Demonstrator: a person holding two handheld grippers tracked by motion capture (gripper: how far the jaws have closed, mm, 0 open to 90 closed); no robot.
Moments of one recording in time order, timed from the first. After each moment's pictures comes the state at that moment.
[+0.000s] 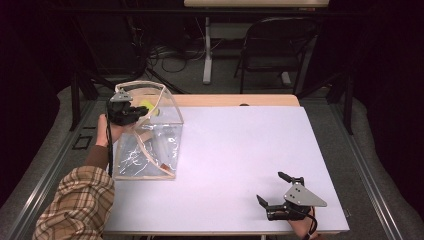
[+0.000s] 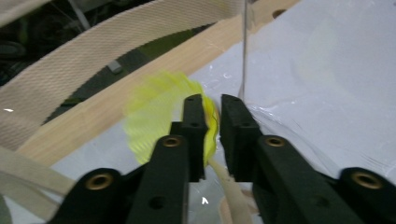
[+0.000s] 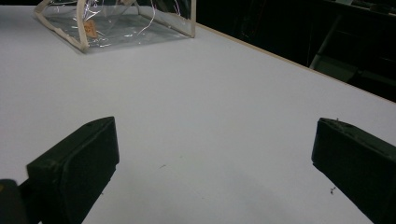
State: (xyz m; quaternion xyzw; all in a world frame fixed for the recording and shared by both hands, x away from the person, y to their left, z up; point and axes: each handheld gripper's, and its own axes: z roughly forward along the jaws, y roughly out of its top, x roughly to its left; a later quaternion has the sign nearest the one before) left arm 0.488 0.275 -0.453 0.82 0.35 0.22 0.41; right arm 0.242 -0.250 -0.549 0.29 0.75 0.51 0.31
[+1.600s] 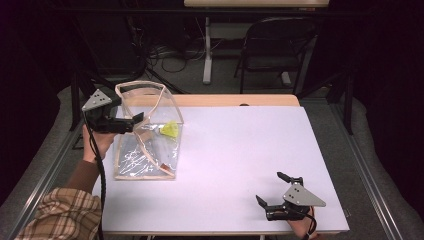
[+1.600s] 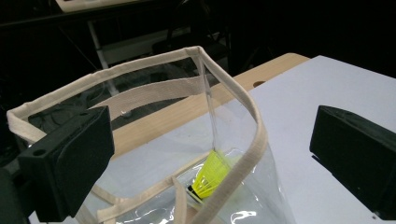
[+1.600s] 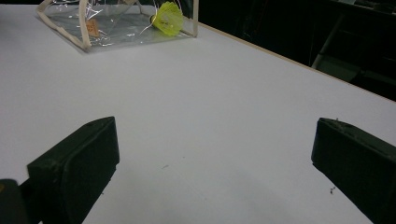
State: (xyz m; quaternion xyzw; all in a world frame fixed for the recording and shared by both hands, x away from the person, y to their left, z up) left arm 0.411 0.278 -0.405 0.74 0.36 0.26 0.51; right arm 0.242 -0.248 -0.549 0.29 0.75 0.51 0.30
